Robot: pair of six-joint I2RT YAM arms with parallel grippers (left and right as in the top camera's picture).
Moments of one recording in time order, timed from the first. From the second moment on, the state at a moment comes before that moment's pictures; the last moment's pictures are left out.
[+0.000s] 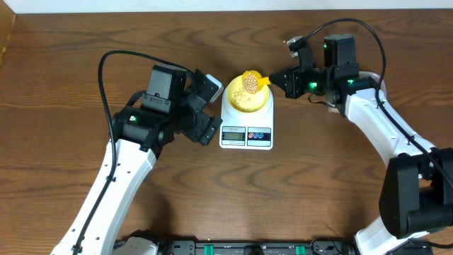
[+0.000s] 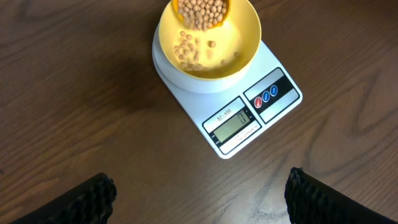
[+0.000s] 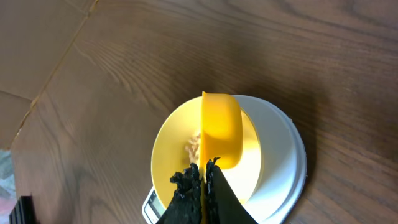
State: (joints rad) left arm -0.32 1.33 1.21 -0.87 0.24 0.31; right arm 0.19 1.78 1.23 -0.23 -0.74 0.07
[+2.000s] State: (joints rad) left arm -0.32 1.33 1.21 -0.87 0.24 0.31; right arm 0.20 1.78 1.23 -0.33 -0.77 -0.27
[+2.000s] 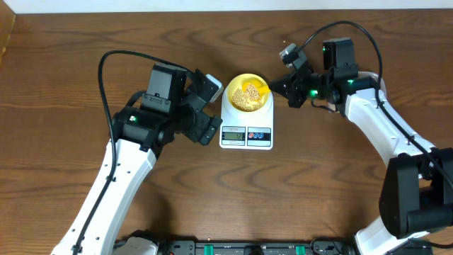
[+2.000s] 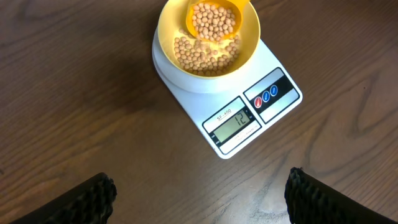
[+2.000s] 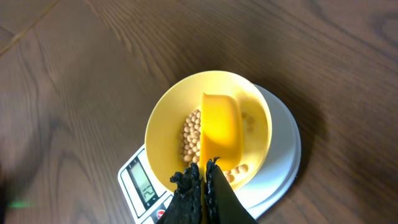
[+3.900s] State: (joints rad) left arm -0.32 1.33 1.21 -0.87 0.24 0.31; right arm 0.20 1.78 1.23 -0.33 -0.84 -0.48
